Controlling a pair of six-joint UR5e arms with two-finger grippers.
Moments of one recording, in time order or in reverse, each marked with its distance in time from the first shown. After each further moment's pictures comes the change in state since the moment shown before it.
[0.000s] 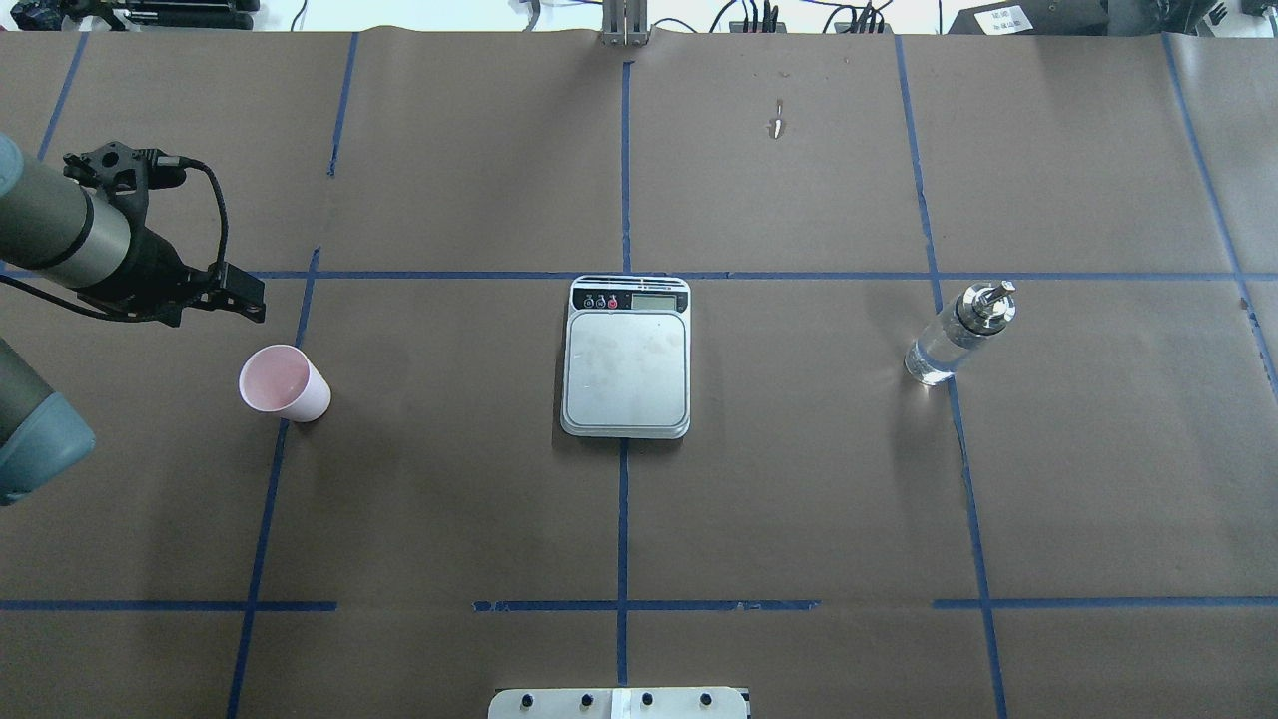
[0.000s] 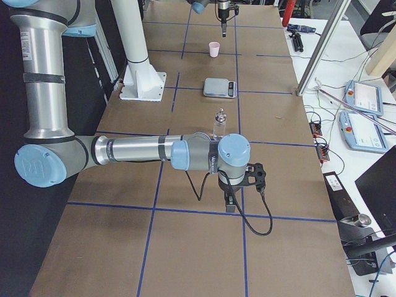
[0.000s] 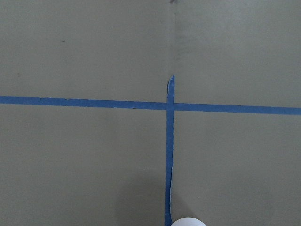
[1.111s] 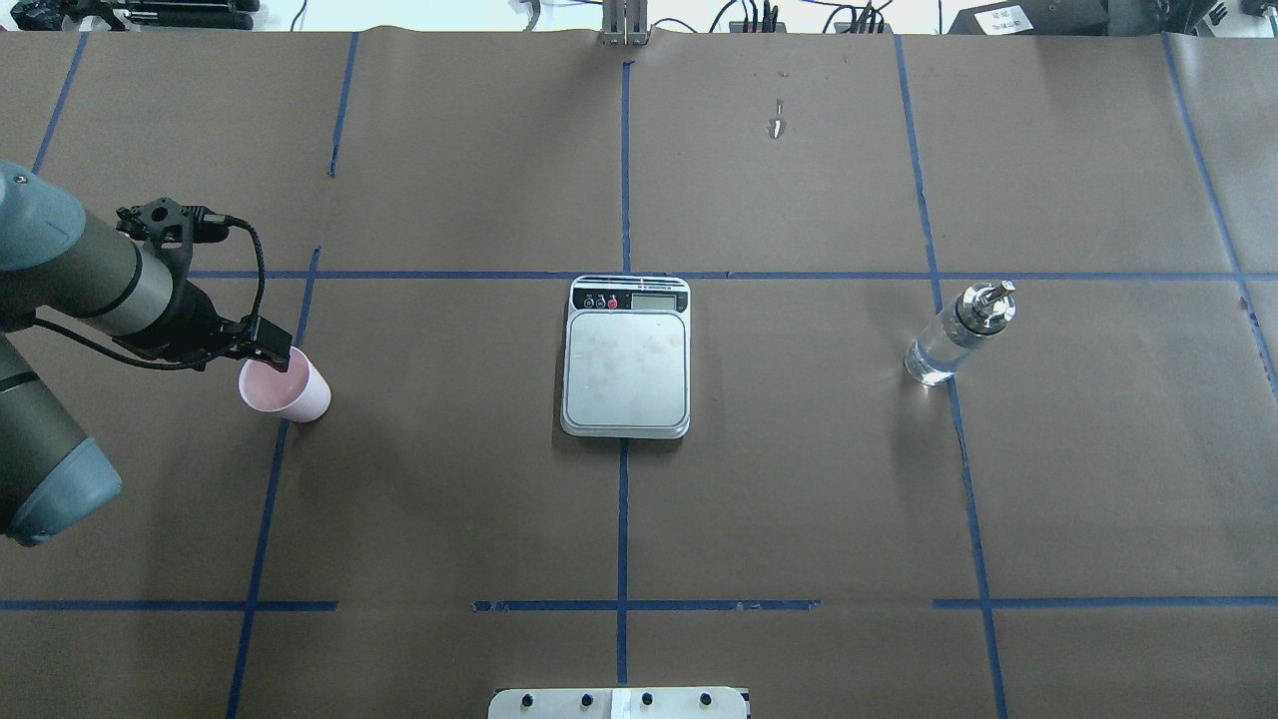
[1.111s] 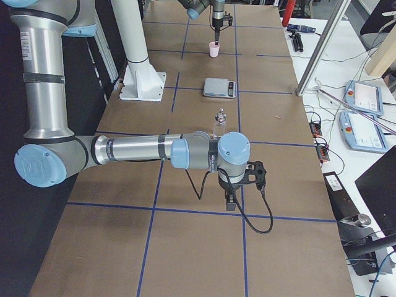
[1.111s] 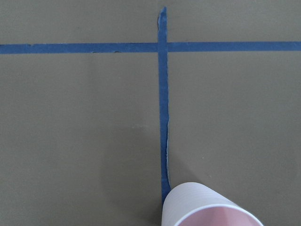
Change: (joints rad) left arm 0.076 0.009 0.013 0.000 0.006 0.012; right arm 0.000 0.002 0.009 0.000 0.002 0.003
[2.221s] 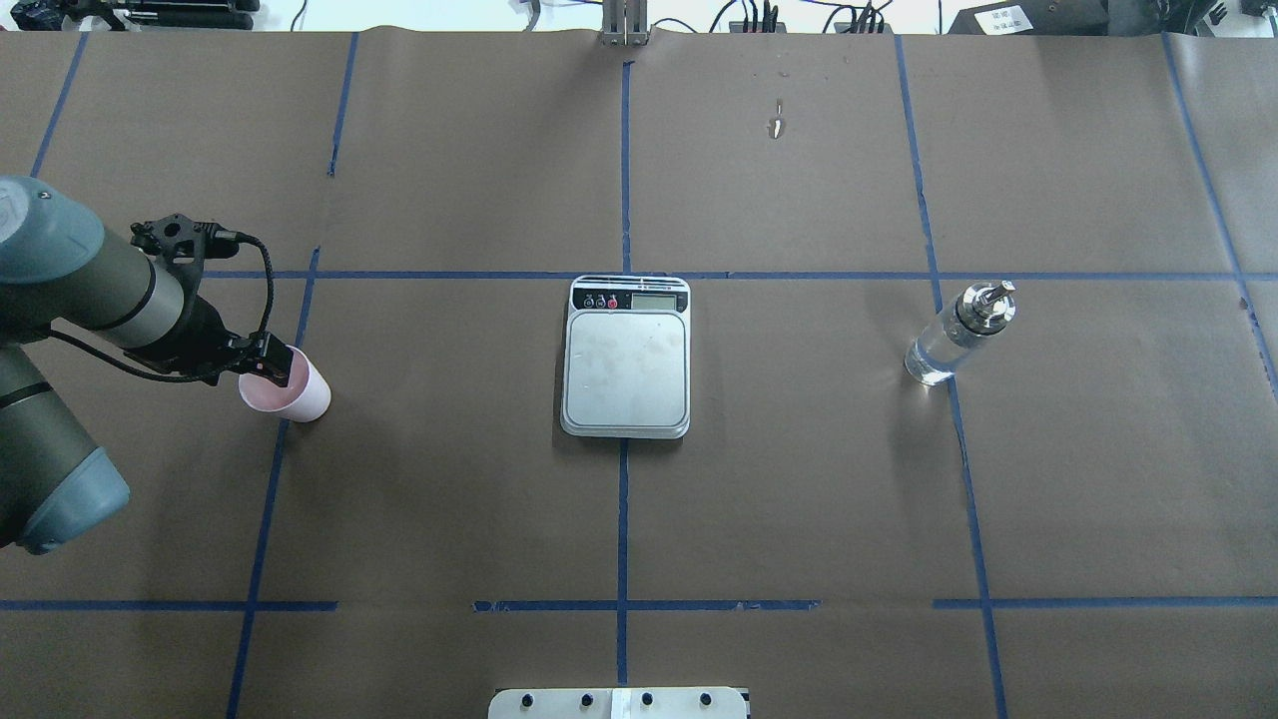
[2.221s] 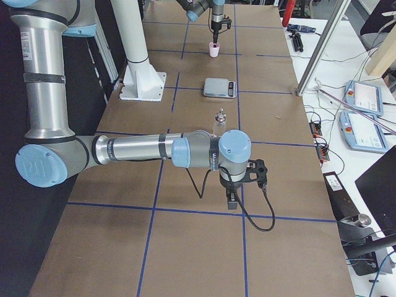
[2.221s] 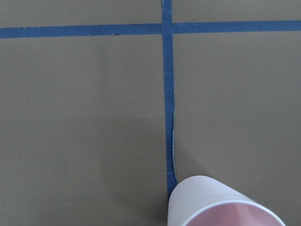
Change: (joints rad) left arm 0.022 0.001 0.014 0.006 0.000 0.005; right arm 0.000 0.006 0.002 0.001 0.000 -0.003
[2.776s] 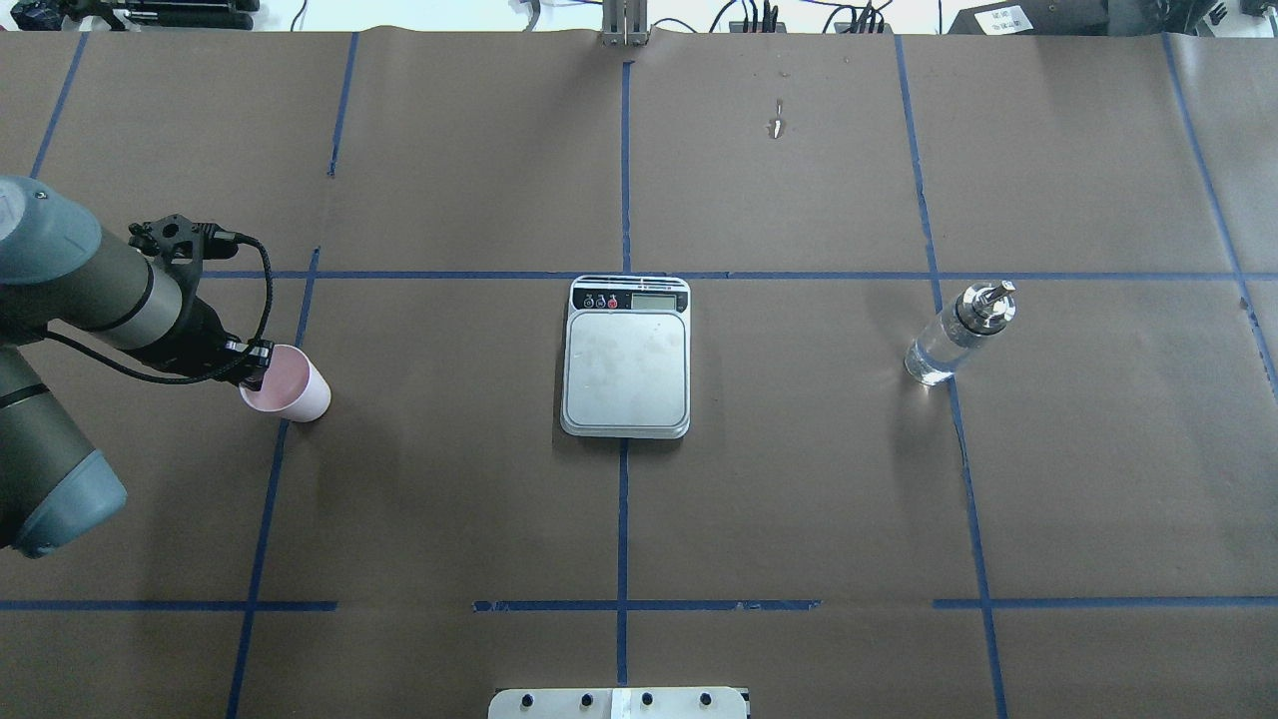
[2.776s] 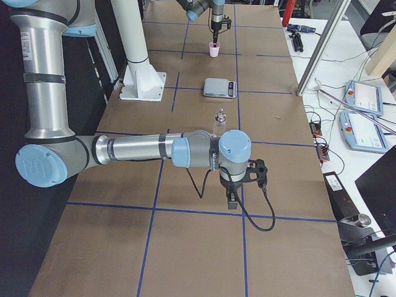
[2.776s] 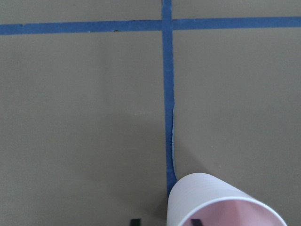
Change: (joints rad) left arm 0.001 0.010 -0.021 0.009 -0.003 -0.001; right arm 0.000 0.001 0.000 0.000 0.000 0.000
